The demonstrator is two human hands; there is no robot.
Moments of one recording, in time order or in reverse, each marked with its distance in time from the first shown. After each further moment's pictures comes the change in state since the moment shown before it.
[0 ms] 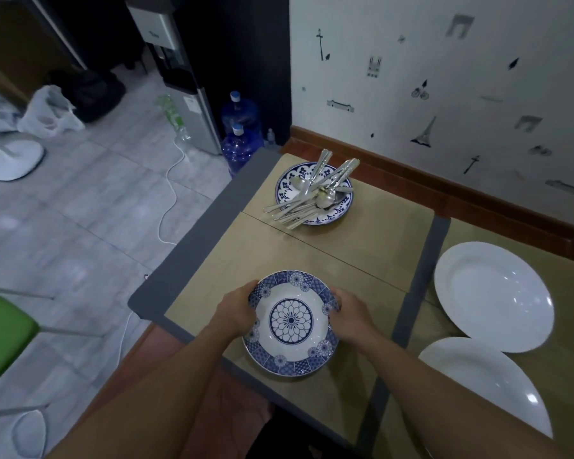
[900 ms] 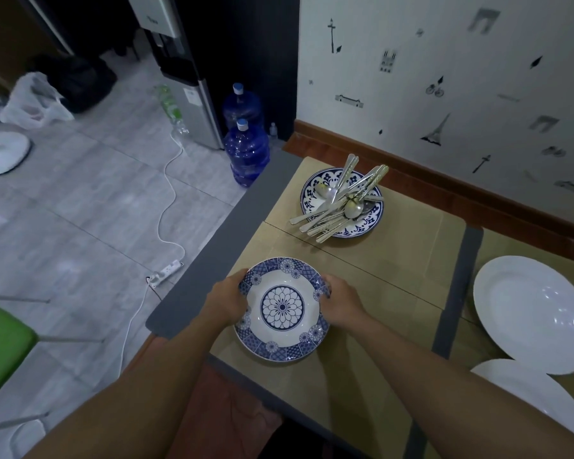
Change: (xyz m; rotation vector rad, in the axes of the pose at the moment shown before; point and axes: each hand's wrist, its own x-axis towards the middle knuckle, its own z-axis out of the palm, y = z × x) left_hand 0.047 -0.046 -0.076 0.030 0.040 -0.009; right_hand 0.051 -0.086 0.043 -0.110 -0.014 0.008
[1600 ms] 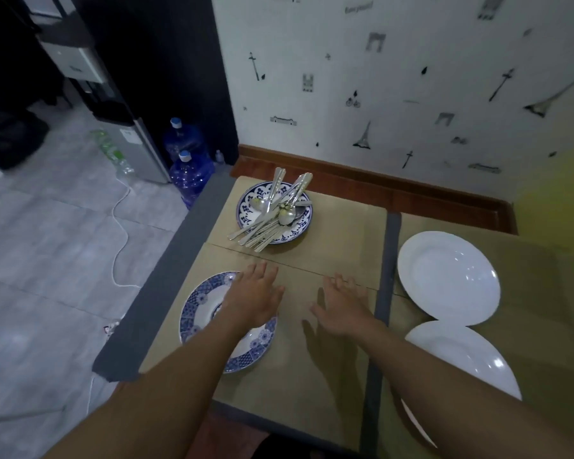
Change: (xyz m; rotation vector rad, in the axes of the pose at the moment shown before) left_hand -0.010 0.140 0.049 0.528 -0.092 0.431; right_hand -0.047 0.075 -0.074 -0.411 0.003 0.058
